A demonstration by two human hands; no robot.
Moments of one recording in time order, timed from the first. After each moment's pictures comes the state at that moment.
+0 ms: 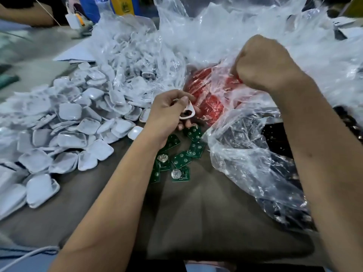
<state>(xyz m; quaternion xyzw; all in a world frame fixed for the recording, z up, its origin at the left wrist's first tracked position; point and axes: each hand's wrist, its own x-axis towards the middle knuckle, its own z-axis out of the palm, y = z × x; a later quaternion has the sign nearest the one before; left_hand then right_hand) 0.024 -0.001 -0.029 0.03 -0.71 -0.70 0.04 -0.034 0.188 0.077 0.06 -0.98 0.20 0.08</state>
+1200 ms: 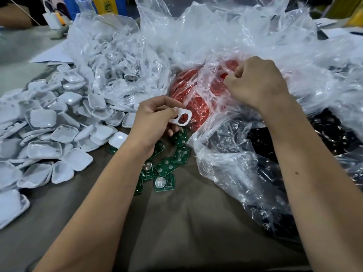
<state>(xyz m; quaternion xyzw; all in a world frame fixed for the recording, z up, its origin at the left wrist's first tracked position) 0.028 0.006 -0.031 0.06 -0.70 -0.71 0.03 -0.032 0.214 0.043 0.00 -0.97 0.19 0.11</state>
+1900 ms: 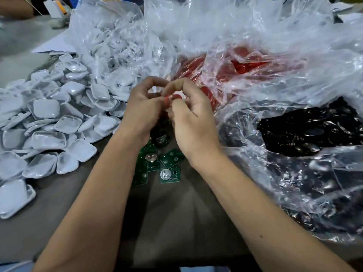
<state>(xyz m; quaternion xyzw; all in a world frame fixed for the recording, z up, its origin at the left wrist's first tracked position) 0.027 -0.010 -0.026 0.07 -0.71 -0.70 0.07 0.056 0.104 -0.020 0.13 -0.71 0.69 0.06</state>
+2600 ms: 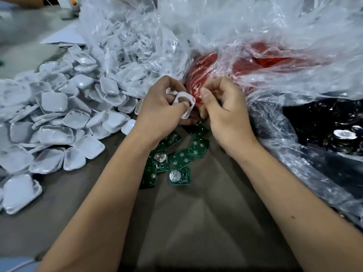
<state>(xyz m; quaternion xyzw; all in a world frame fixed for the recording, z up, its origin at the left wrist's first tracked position) 0.033 -0.009 -0.032 0.05 -0.74 -0.67 0.05 0.017 0.141 -0.041 0.15 -0.76 0.62 0.10</state>
